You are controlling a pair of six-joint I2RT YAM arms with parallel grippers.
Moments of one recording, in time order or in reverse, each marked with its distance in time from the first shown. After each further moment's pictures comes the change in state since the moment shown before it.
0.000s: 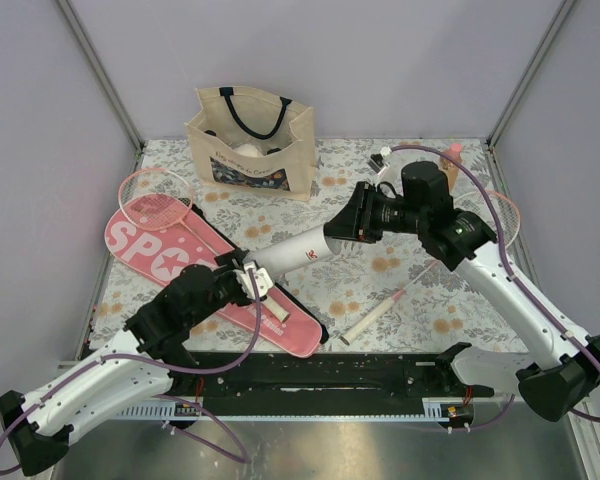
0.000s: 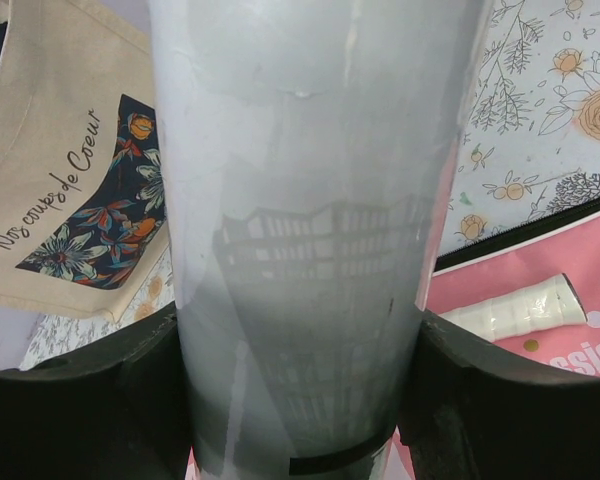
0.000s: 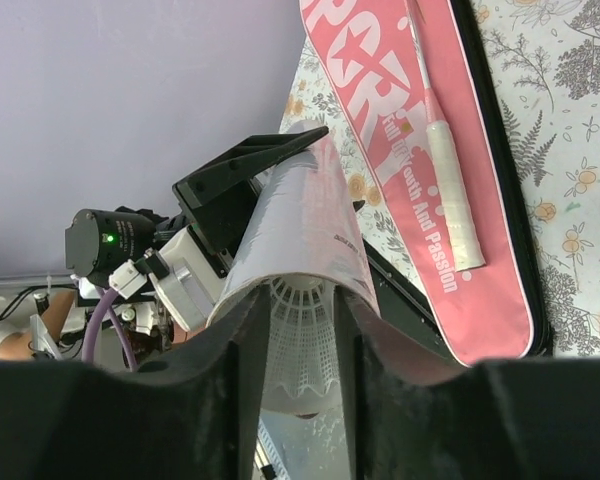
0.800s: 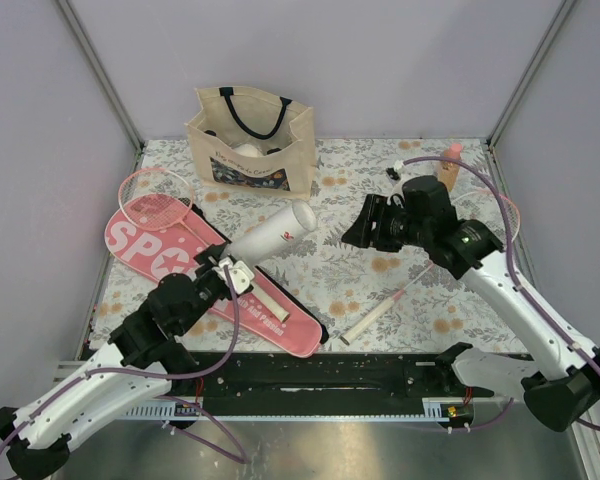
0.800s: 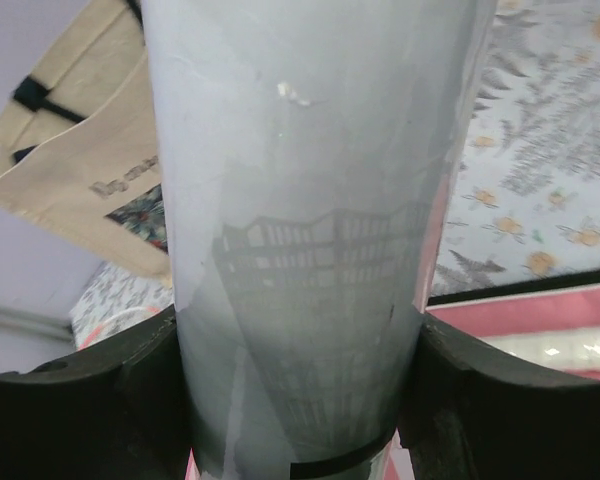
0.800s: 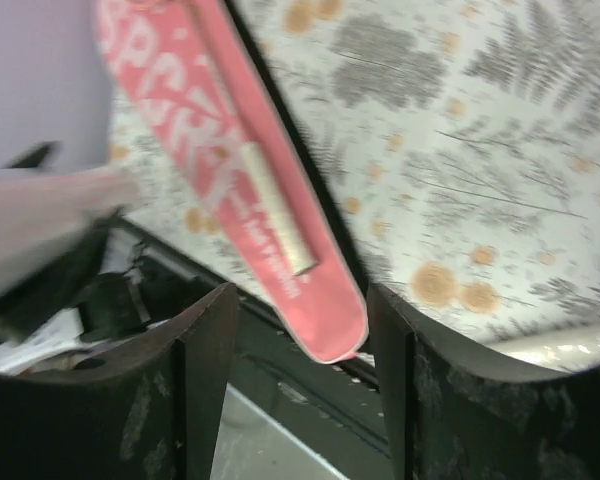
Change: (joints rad) left arm -0.004 -0.126 0.000 -0.008 -0.127 -0.048; right arm -0.003 -0.073 0.021 -0.230 0.288 -0.191
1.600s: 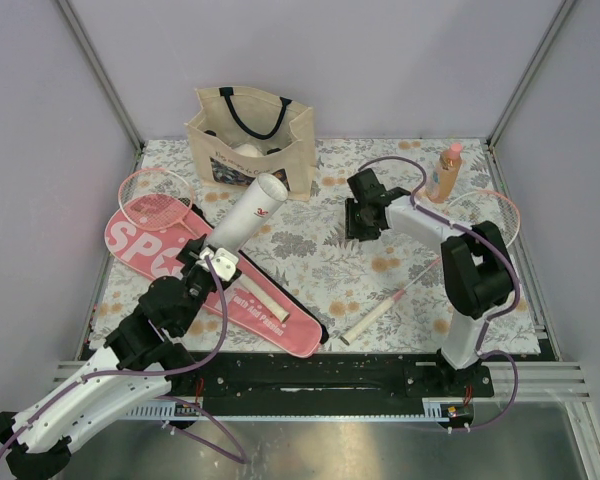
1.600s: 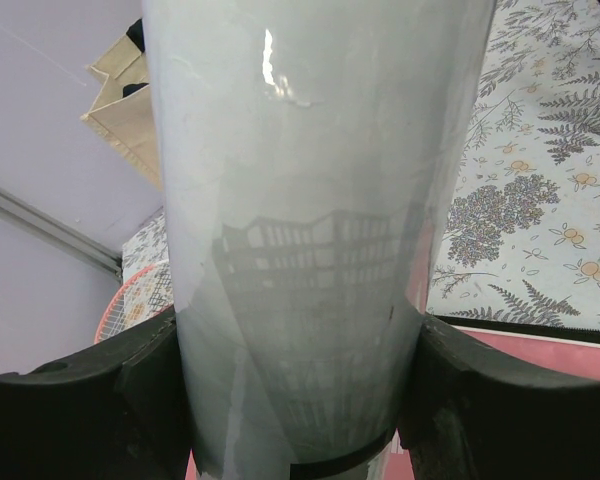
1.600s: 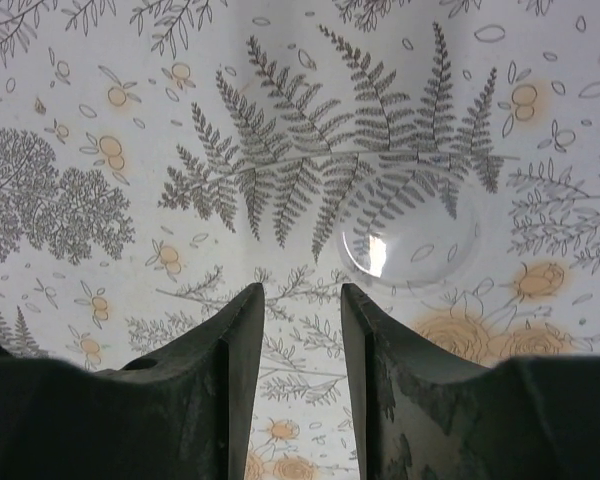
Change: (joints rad) left arm 0.000 -0.048 0.000 0.064 -0.268 -0.068; right arm -0.079 0.700 0.042 0.136 0.333 -0.193
